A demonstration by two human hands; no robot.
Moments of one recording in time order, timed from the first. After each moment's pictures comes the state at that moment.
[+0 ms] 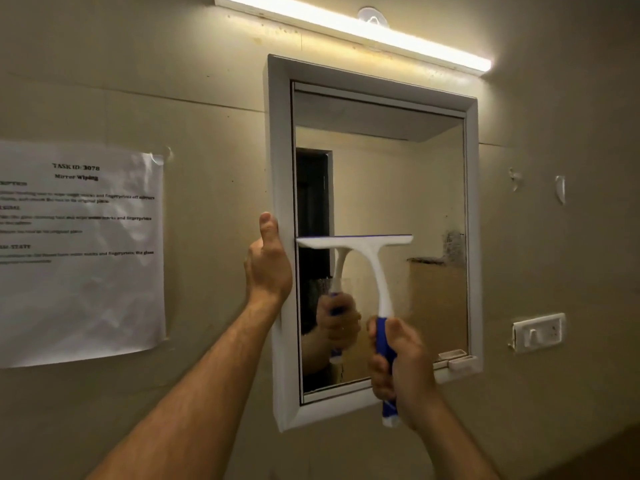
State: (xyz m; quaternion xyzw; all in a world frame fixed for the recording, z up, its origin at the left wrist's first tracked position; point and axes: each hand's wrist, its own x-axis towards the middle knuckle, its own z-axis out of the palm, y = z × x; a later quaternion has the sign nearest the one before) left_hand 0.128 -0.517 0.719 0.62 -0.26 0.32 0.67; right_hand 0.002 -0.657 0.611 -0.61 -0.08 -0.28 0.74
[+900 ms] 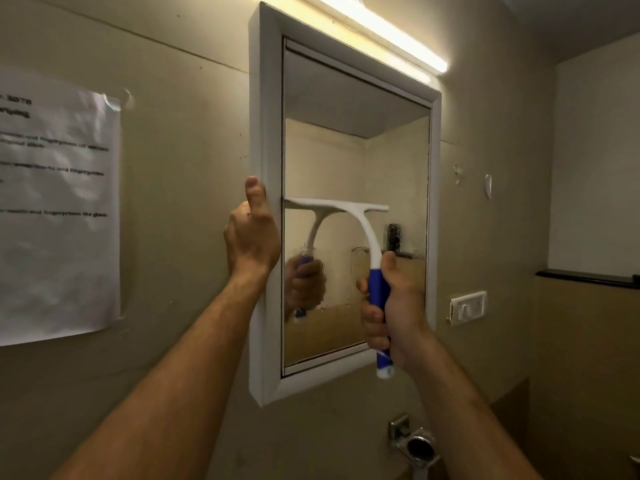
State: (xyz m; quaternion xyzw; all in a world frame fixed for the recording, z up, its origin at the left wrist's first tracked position) left_hand 0.131 -0.515 0.718 0.60 -0.29 0.30 0.68; right_hand -0.014 -0.639 0.637 -0.62 0.03 -0.30 0.72
